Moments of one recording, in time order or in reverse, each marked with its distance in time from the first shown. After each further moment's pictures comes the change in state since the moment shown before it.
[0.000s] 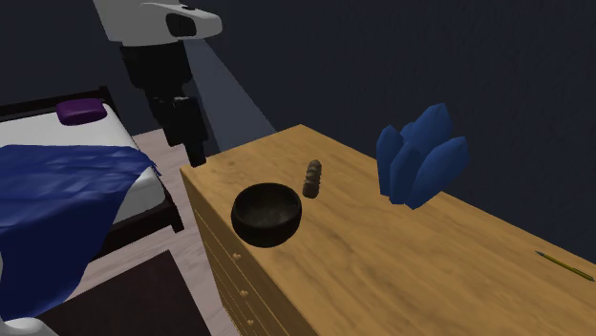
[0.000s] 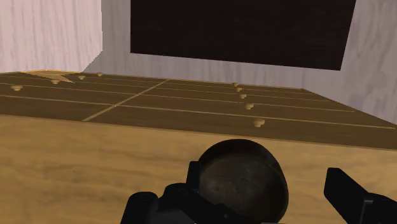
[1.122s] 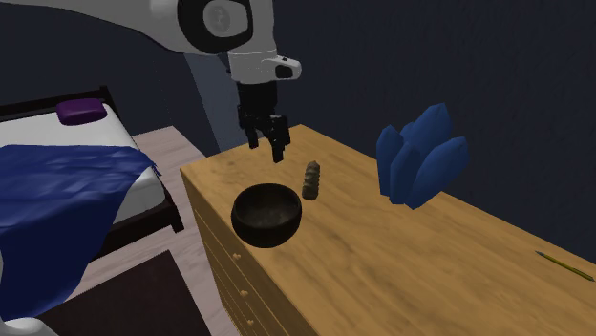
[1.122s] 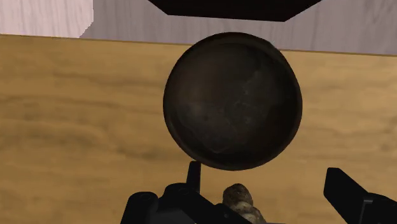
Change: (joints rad) arm -0.001 0.557 0.083 0.241 -0.026 0.308 0.112
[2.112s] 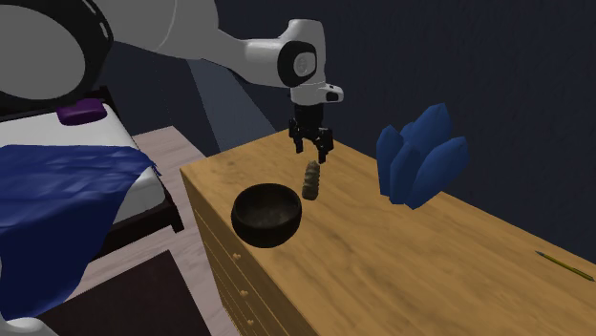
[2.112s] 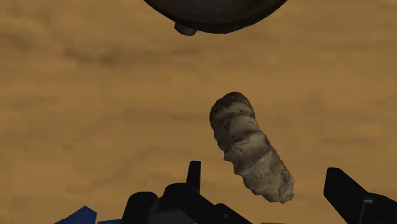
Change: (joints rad) arm 0.036 0.589 0.017 0.518 -0.106 0.053 0.101
